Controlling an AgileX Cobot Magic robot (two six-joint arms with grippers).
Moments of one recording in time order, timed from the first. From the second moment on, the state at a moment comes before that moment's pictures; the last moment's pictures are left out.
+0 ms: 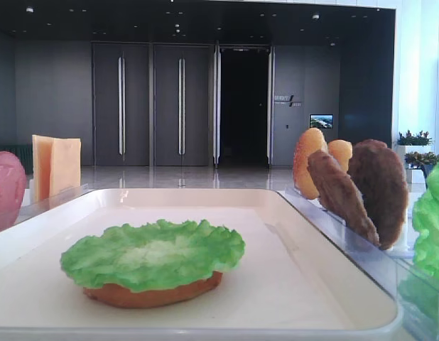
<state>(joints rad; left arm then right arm) -0.03 1.29 -1.17 0.16 1.22 -0.17 -0.13 -0.01 -0.50 0.12 1.14 -0.07</state>
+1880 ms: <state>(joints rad) -0.41 1.64 -1.22 0.07 1.13 -0.62 -0.13 -0.01 -0.50 0.12 1.14 -0.07</state>
